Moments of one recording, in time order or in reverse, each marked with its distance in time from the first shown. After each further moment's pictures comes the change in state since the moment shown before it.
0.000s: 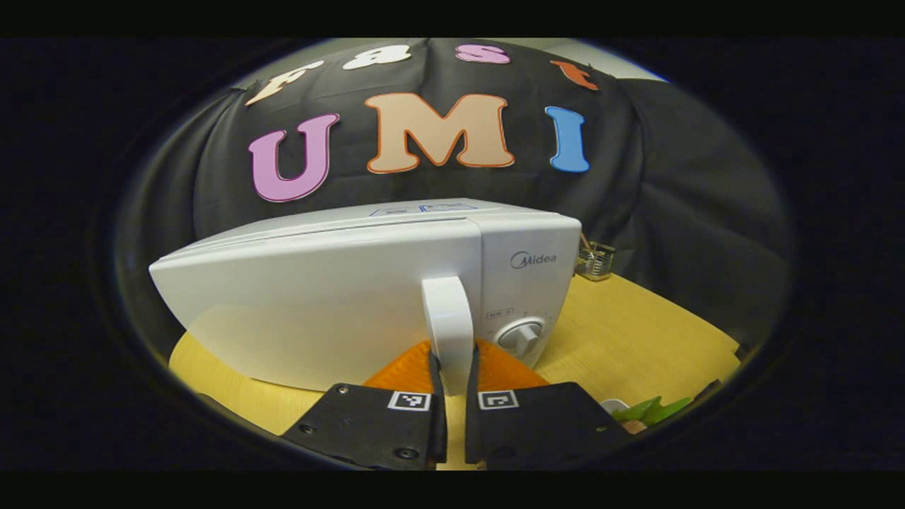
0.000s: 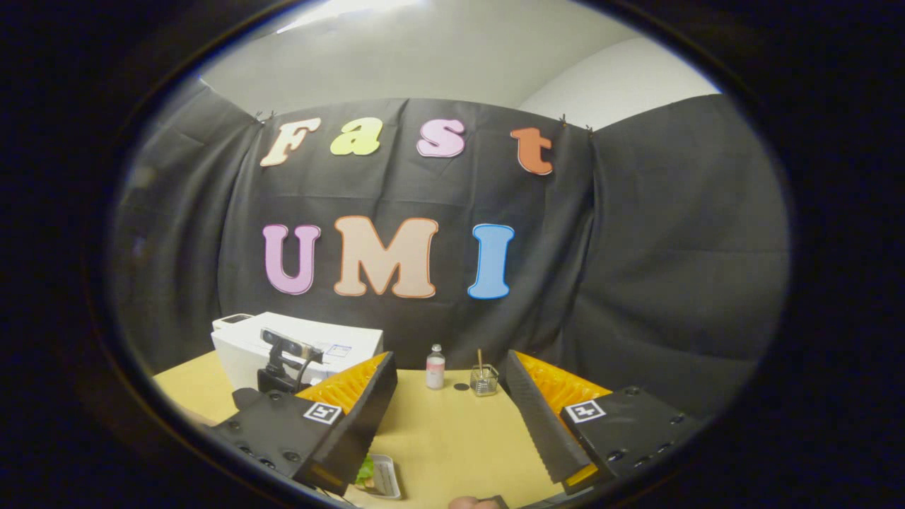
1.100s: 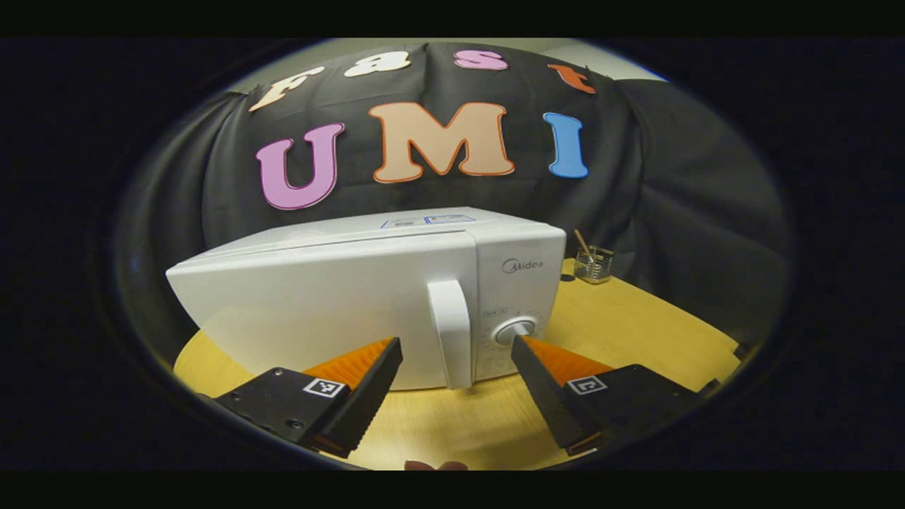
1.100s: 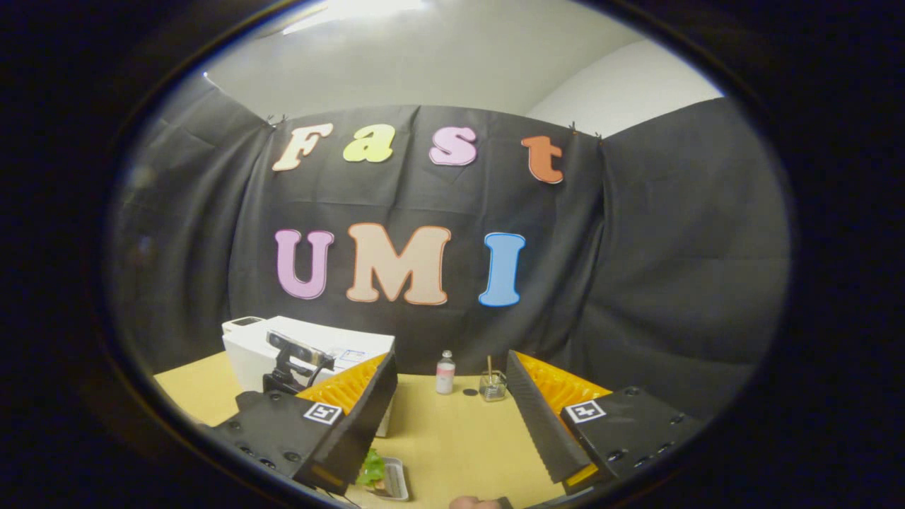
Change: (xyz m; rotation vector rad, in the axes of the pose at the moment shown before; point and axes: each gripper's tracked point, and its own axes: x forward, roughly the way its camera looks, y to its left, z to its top) left arm -0.017 -0.001 0.002 0.012 -0.021 0.040; right arm -0.011 0.011 0.009 -0.010 -0.021 0.021
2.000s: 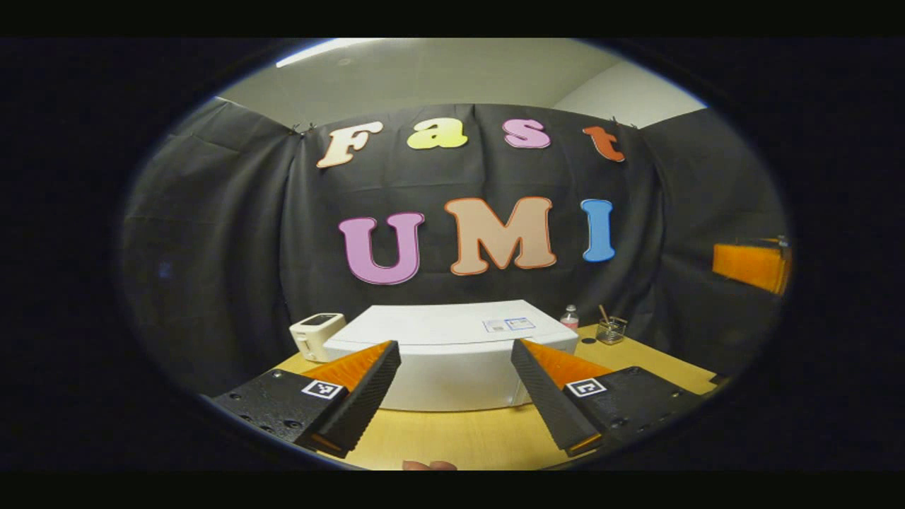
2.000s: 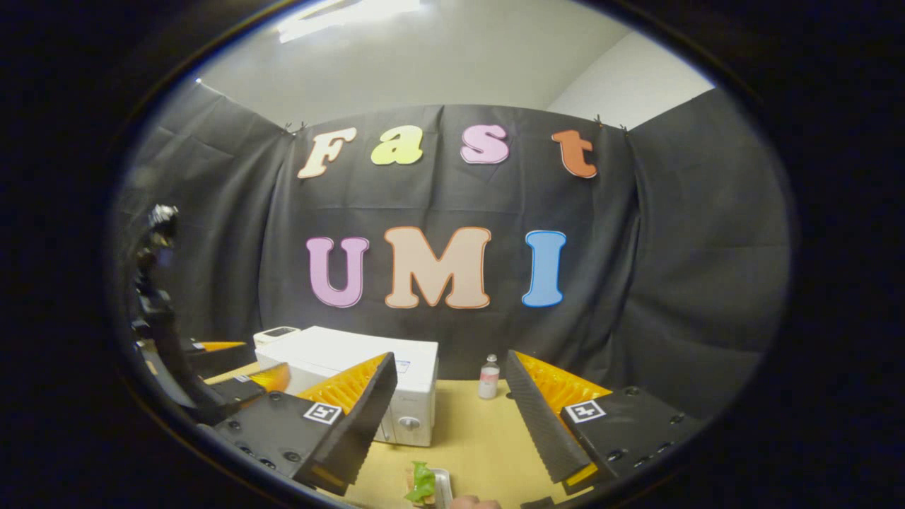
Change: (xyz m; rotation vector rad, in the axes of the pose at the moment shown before) left arm -0.166 0.079 0.120 -0.033 -0.304 0.145; right arm 0.017 0.078 0.002 0.039 -0.019 0.142
